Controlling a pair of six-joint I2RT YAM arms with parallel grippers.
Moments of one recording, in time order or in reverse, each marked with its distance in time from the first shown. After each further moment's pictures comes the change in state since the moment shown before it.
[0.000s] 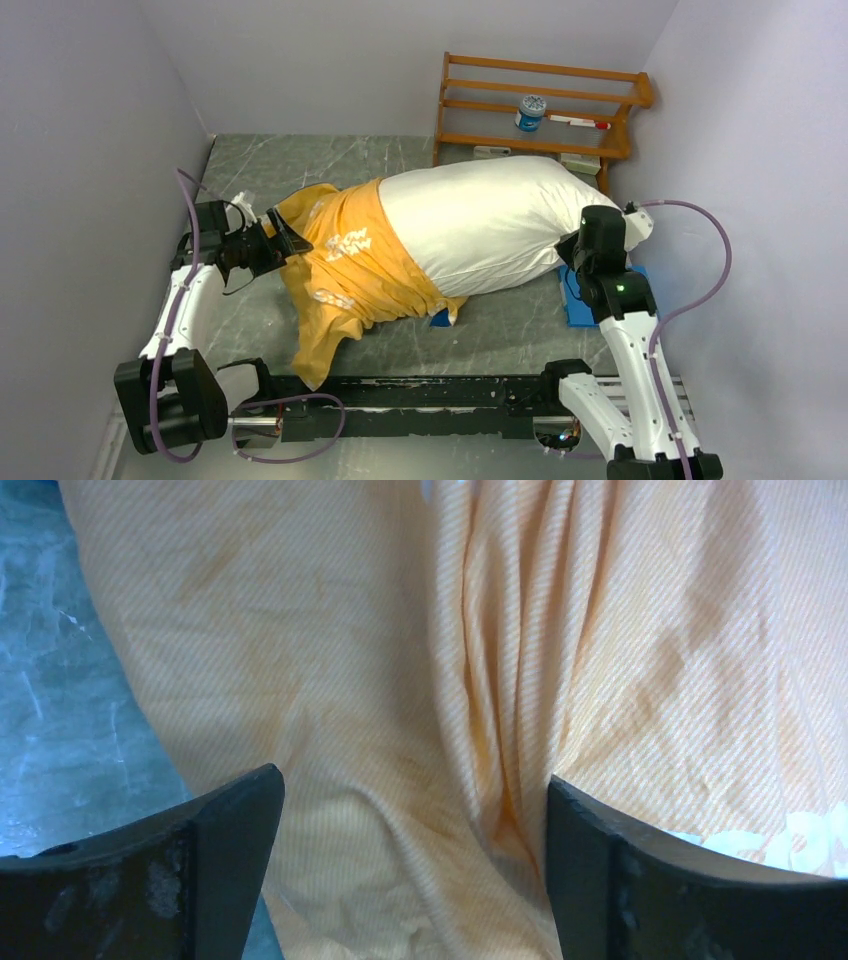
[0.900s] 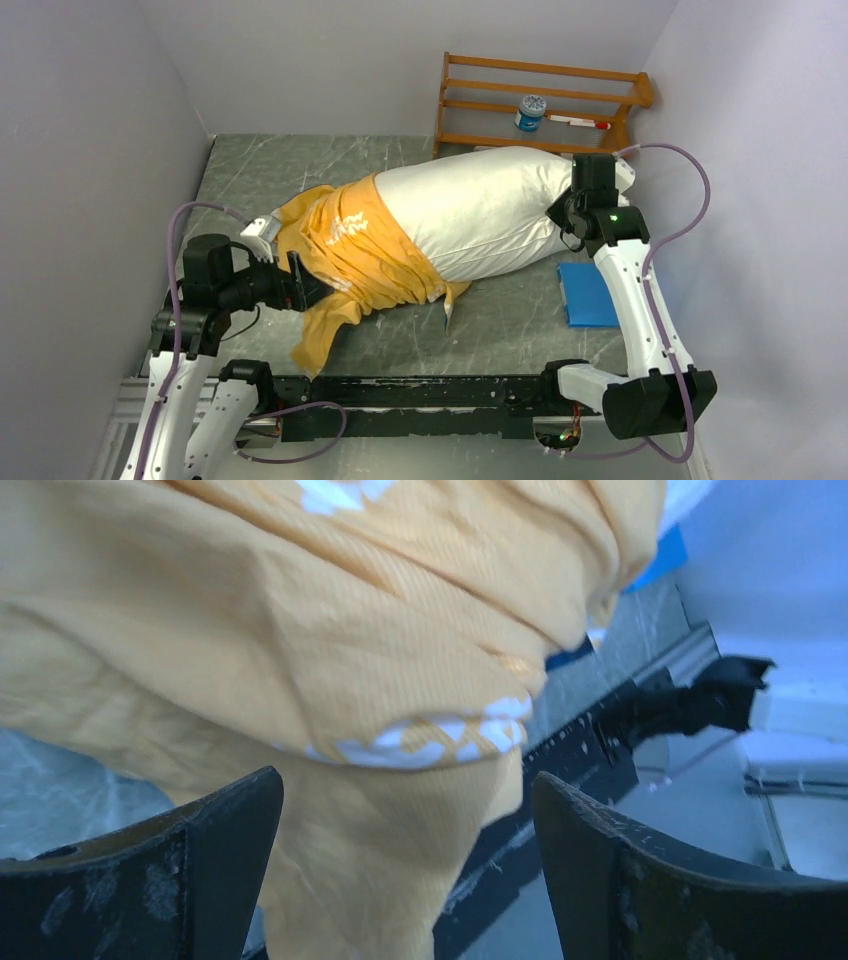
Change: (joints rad) left arm -0.297 -0.527 0.054 -0.323 -0.003 0.090; right arm -0.011 0.380 0.317 -0.115 -0.108 -0.100
